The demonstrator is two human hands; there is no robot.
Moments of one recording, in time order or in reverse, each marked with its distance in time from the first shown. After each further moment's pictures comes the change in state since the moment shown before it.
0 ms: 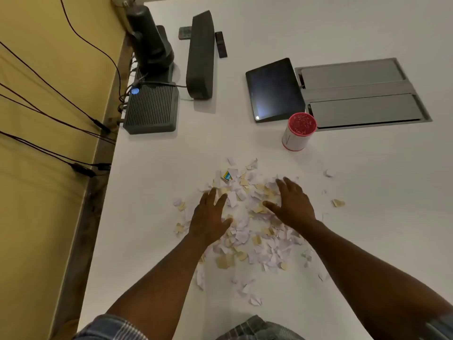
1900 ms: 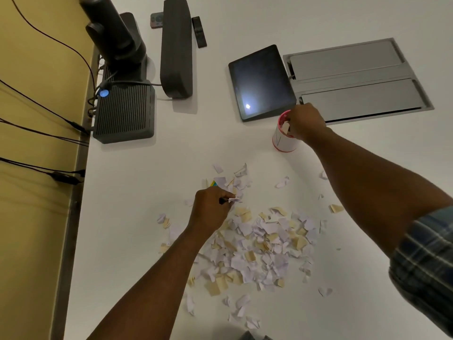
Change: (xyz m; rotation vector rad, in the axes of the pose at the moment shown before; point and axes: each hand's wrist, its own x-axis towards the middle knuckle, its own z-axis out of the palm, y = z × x) left_hand 0.056 0.052 -0.051 -0.513 0.187 -0.023; right_hand 0.177 0.017 -0.142 -0.145 0.108 0.128
